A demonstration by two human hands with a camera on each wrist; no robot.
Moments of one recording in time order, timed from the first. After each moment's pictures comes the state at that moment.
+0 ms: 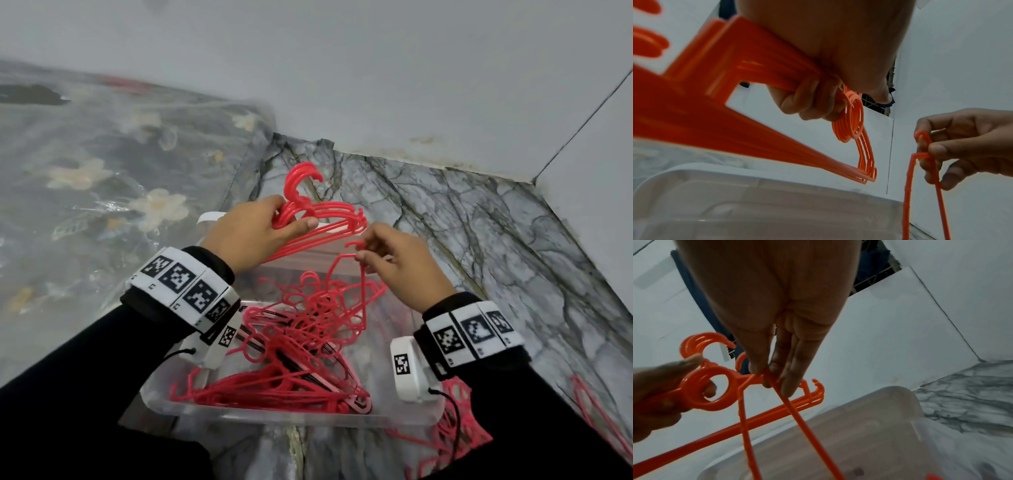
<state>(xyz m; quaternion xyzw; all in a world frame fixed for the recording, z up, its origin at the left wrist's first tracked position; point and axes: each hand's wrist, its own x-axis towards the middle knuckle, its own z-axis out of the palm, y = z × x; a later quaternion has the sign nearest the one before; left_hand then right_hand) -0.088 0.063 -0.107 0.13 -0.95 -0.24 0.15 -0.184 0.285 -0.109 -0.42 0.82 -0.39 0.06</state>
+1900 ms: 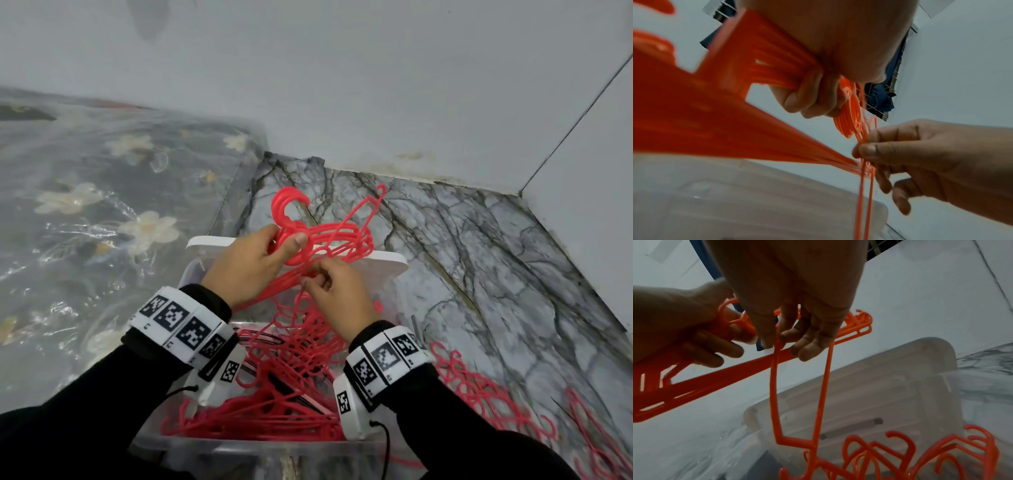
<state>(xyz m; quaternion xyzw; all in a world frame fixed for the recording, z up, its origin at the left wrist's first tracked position) -0.095 0.078 -0.115 0.13 -0.90 -0.37 0.17 -0.156 0.231 -0.137 -0.34 0.84 -0.42 0.06</state>
